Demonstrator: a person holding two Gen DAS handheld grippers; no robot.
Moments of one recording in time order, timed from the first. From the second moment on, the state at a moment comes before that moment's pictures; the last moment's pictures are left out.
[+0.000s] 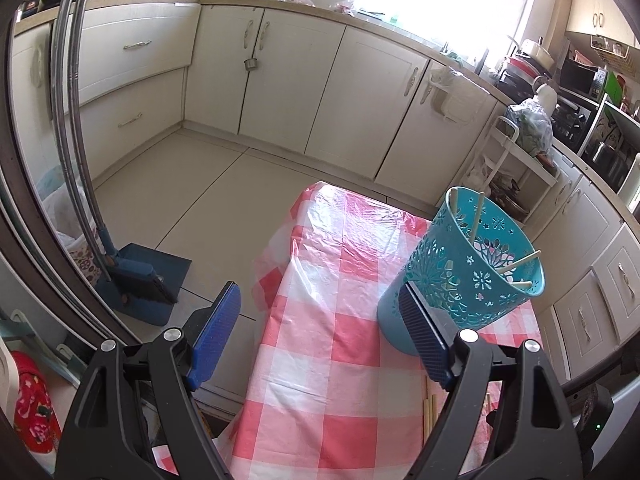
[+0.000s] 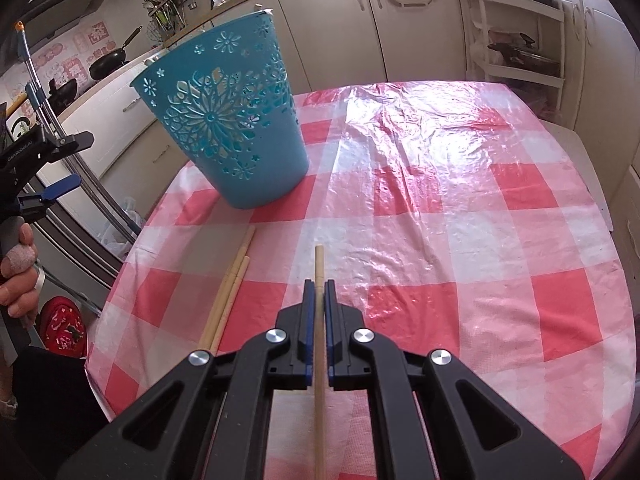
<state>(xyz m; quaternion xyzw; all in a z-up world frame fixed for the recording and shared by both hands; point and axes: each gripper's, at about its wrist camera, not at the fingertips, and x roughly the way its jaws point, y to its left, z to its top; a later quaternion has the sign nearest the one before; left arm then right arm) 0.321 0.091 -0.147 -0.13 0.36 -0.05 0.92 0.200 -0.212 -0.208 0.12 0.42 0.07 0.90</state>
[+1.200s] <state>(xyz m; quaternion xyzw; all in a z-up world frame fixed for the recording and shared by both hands) 0.320 0.096 -0.152 -0.14 0.37 -0.05 0.92 0.182 -0.216 -0.136 0.18 0.34 0.11 0.92</state>
